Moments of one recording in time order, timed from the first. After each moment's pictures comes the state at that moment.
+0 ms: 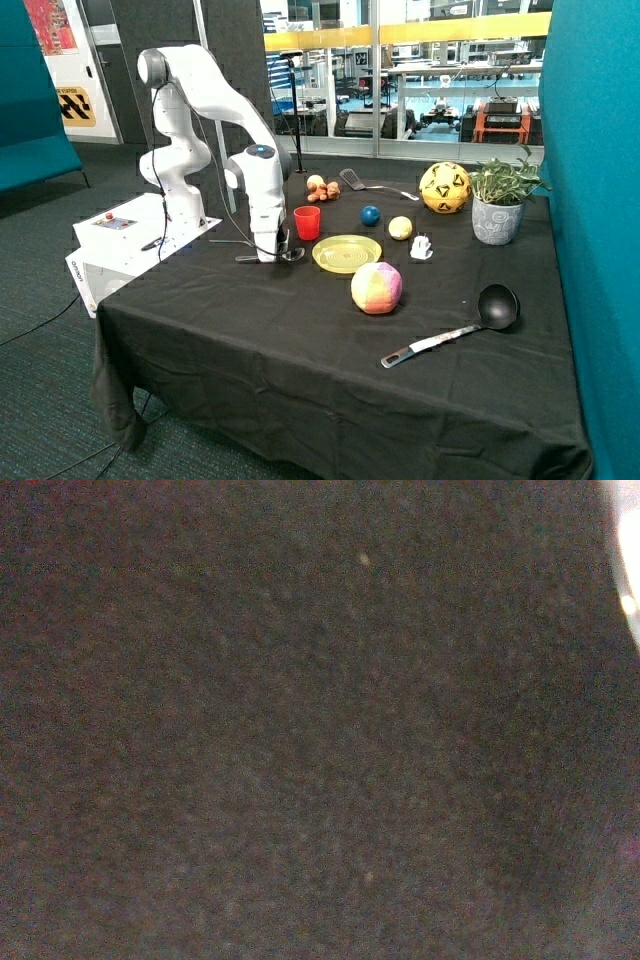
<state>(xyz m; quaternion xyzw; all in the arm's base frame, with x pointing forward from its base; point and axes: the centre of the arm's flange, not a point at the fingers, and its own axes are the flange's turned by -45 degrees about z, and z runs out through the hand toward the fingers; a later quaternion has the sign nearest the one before) 0.502 -0.205 0.286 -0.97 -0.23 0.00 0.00</state>
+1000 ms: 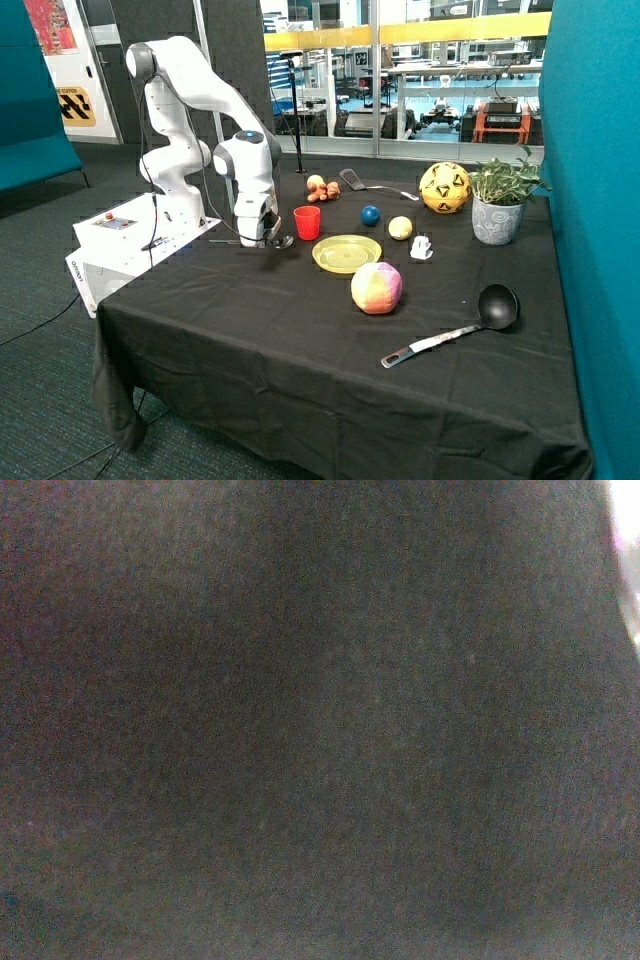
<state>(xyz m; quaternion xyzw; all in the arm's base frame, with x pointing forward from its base) 0.464 -0.194 0.312 -0.99 -0.14 0.00 0.00</state>
